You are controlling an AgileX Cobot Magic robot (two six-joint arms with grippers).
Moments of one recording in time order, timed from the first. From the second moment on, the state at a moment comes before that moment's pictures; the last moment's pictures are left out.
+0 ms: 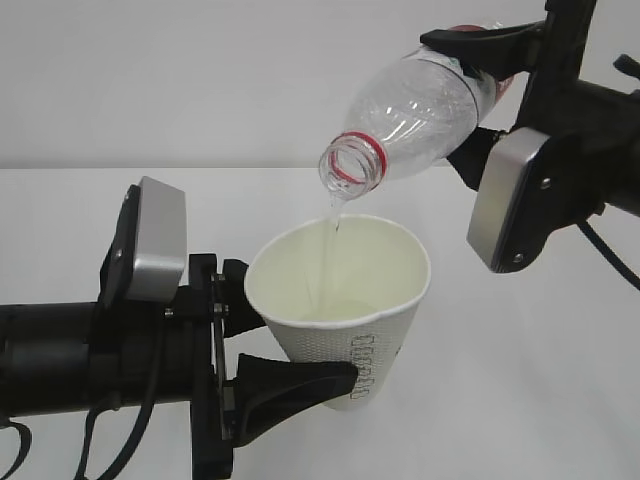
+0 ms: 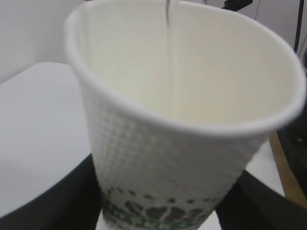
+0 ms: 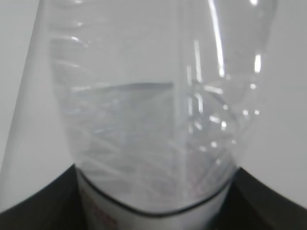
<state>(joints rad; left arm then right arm) -0.61 1.63 -0.49 0.87 -1.02 -0.45 0.29 1.39 -0.63 -0.60 -0.79 -1.12</state>
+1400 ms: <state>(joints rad) -0.61 1.63 -0.49 0.87 -1.03 -0.45 0.29 1.39 -0.63 -0.60 -0.79 -1.14</state>
